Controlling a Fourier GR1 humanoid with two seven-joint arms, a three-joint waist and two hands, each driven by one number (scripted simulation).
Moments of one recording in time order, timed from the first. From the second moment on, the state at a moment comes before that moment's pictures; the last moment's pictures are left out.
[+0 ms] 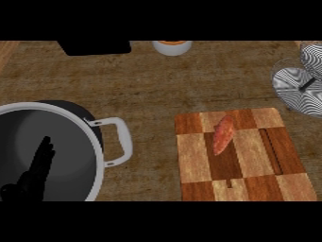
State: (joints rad) left arm 0.29 0.28 -0.14 -1.67 0.04 0.28 0.06; right arm 0.01 -0.72 -0.73 -1.66 0.36 0.30 0.29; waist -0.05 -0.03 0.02
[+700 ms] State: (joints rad) left arm 0.21 0.24 -0.15 -1.63 0.01 0.25 0.05; right arm -0.15 -0.93 -0.81 -1.65 0.28 0.38 0.47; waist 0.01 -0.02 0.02
